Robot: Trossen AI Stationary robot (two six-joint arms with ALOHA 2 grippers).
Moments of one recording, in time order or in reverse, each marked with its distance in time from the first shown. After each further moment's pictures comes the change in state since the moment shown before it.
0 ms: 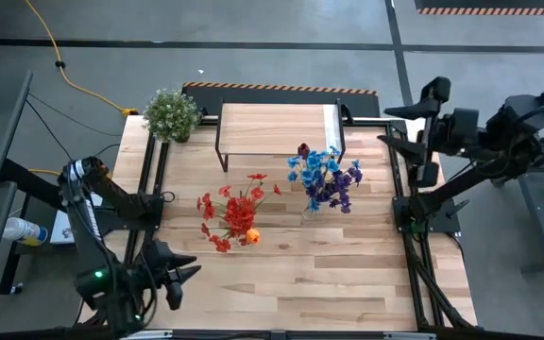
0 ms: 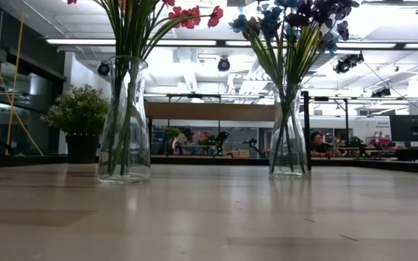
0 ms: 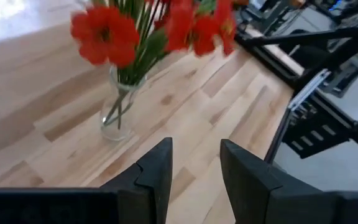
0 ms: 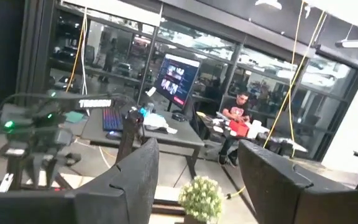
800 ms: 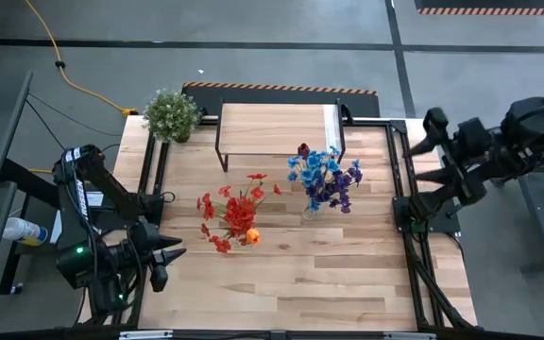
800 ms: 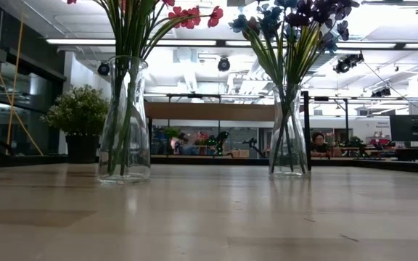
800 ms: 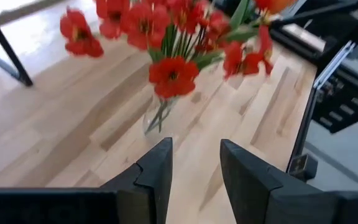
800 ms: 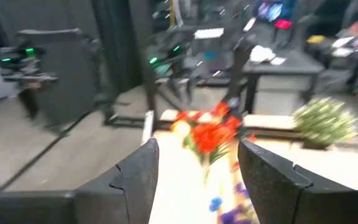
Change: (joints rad) left arm -0.039 -0.140 0.001 -0.223 0.068 0.067; right arm 0.000 -0.139 0.001 -0.467 -0.378 0.430
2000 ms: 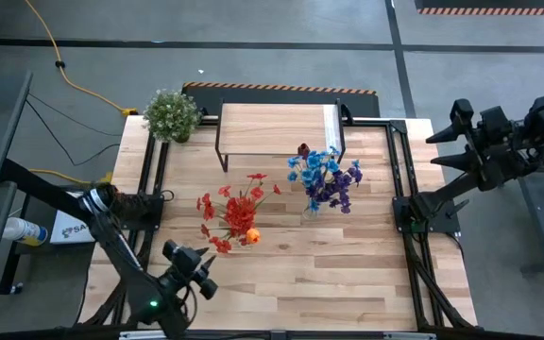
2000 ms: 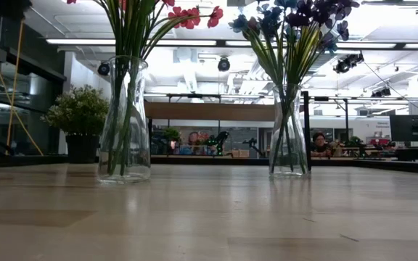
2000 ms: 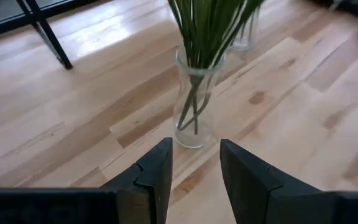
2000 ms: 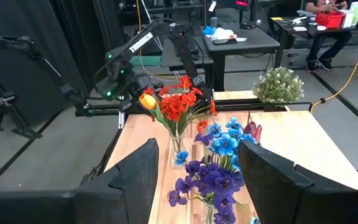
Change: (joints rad) left arm 0.172 0.419 0.000 0.039 0.016 -0.189; right arm 0.000 -0.147 -0.002 -0.230 0.114 0.088
